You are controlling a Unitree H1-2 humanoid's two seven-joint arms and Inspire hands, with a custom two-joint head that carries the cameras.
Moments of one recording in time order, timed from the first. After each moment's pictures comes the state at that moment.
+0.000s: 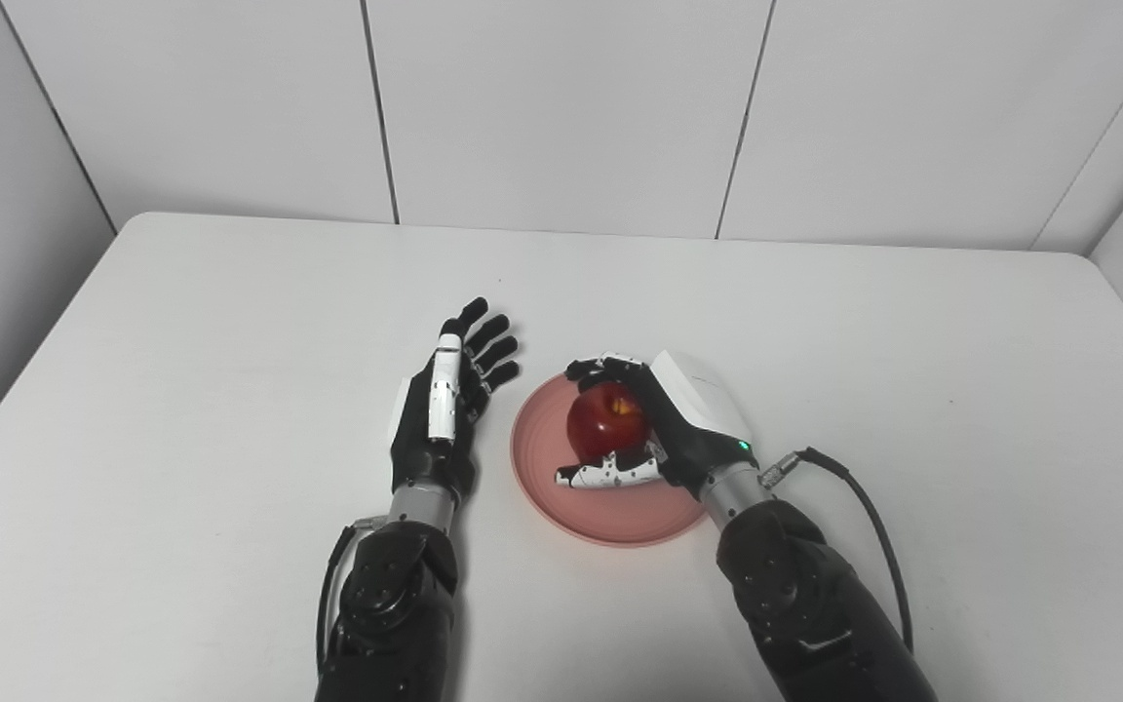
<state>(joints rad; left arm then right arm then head) -0.18 -0.18 0.00 0.08 -0.14 0.13 0.04 -0.28 -0.12 0.42 -0.09 -0.68 0.30 0.17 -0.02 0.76</state>
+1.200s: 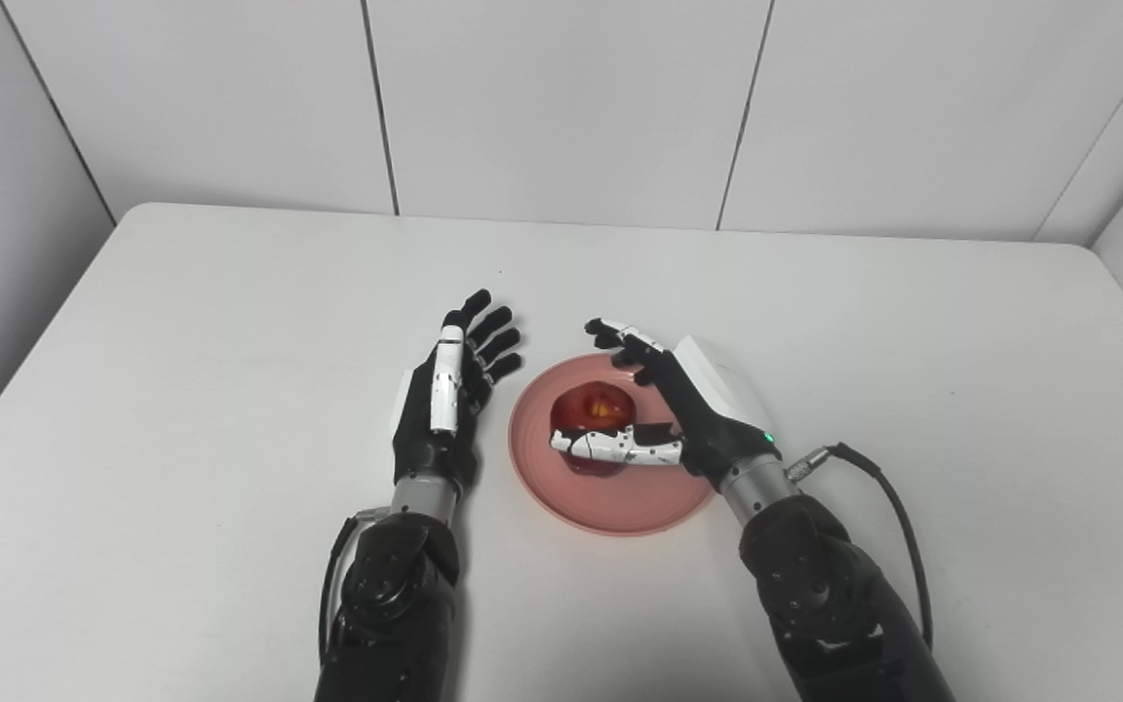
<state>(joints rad) -0.18 -0.18 0.00 0.08 -0.15 0.13 0.03 -0.25 -0.11 0.34 -0.21 -0.65 0.30 0.19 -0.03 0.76</state>
